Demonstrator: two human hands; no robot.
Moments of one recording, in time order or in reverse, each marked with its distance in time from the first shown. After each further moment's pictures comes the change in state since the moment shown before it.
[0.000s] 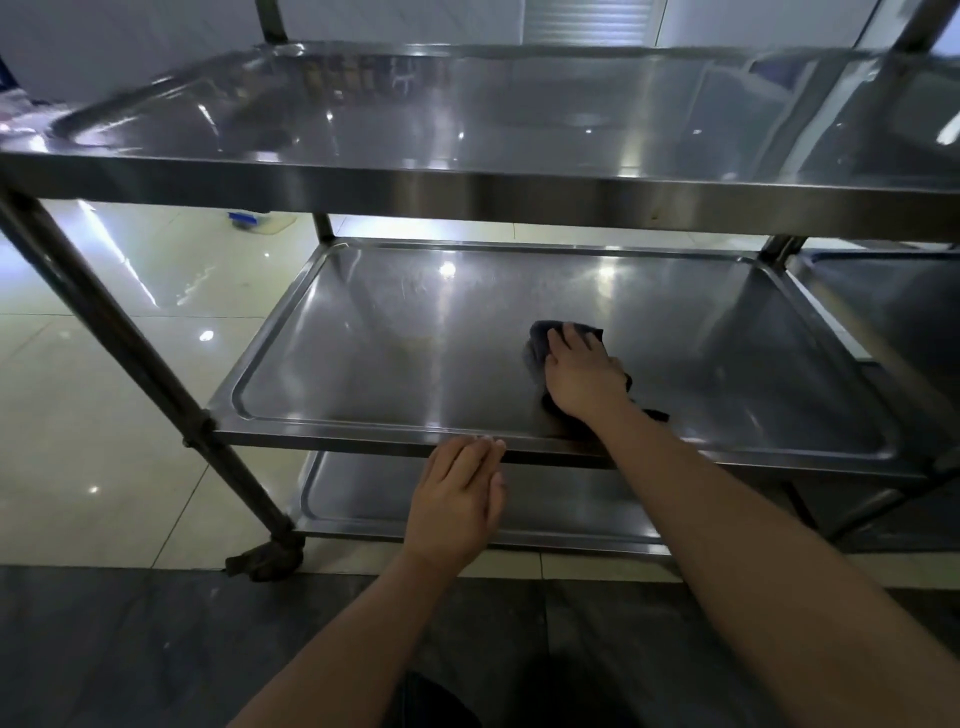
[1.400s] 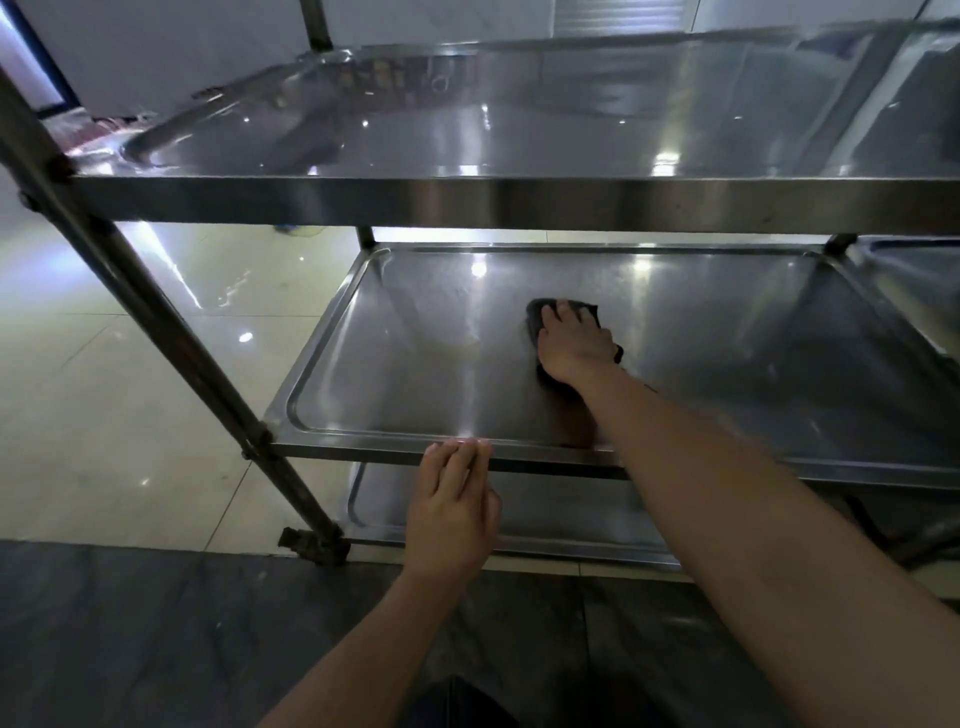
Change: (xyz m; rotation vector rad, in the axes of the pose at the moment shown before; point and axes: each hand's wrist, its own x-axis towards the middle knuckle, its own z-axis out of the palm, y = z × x) left_hand -0.036 -0.021 -0.042 0.210 -0.064 -0.103; right_hand 0.019 -0.070 -0.004 -0.008 -0.036 -0.028
